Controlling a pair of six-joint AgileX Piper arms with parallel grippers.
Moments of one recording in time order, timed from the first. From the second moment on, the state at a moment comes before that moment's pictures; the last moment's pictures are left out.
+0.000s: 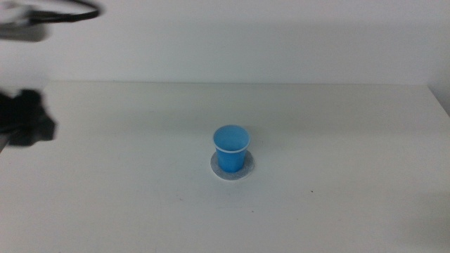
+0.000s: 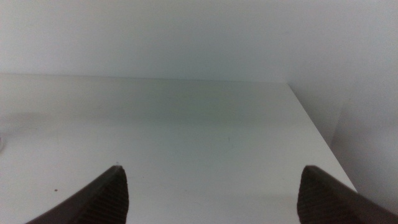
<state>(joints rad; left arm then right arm) -0.13 1.04 -1.10 0.00 1.12 -0.03 -0.02 0.00 0.00 -0.03 0.25 -0.02</state>
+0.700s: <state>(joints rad) -0.04 0.15 -0.07 0.13 0.09 -0.14 -0.02 0.00 0.00 -0.03 0.25 -0.02</state>
